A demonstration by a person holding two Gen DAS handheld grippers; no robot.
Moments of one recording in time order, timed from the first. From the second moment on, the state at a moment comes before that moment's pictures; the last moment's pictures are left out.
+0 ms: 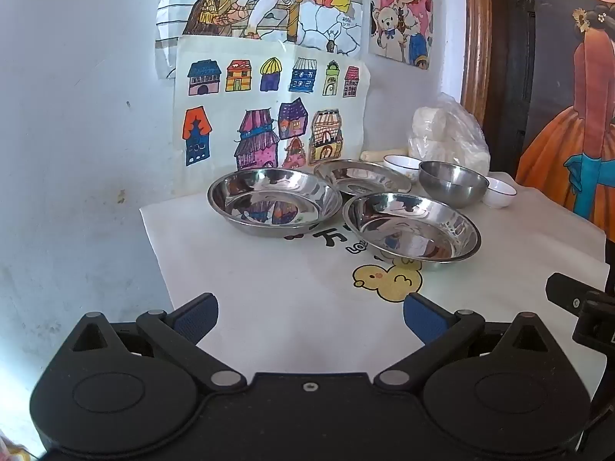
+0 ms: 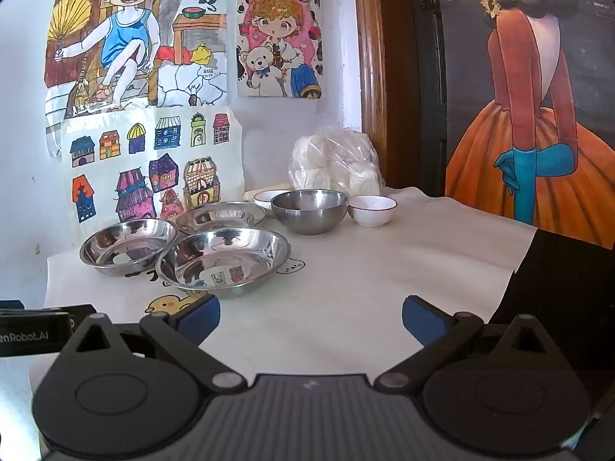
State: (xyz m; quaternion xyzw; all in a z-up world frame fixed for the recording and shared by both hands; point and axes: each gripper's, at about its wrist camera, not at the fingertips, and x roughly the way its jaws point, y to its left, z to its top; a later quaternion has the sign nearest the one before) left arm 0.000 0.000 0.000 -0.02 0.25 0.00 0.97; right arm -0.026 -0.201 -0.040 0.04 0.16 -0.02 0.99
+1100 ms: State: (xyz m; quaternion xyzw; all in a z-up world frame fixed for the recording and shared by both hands) left arm 0.000 -0.002 0.001 -0.01 0.25 0.00 0.97; right arm -0.030 -0.204 -0.040 0.03 0.16 -0.02 0.99
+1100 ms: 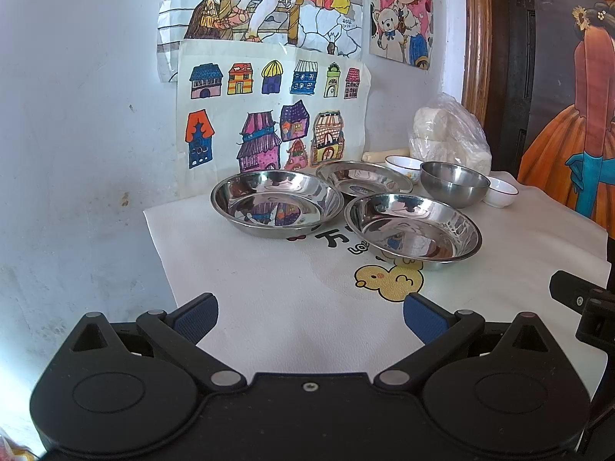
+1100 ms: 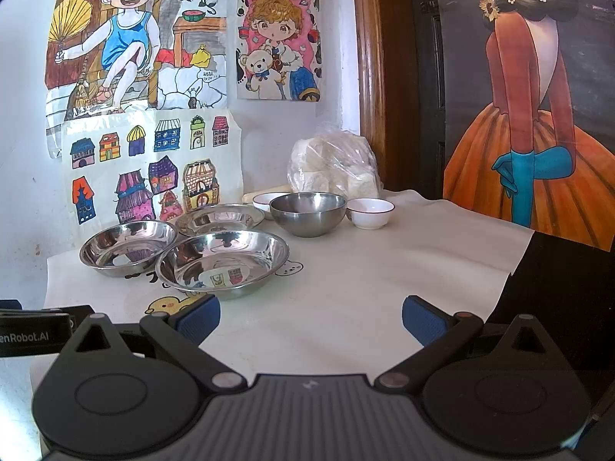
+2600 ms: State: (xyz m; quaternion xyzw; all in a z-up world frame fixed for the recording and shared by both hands) left arm -0.002 0.005 0.000 -0.01 0.25 0.00 0.97; right arm -0.026 -0.202 -0.042 0.03 0.17 -0.03 0.98
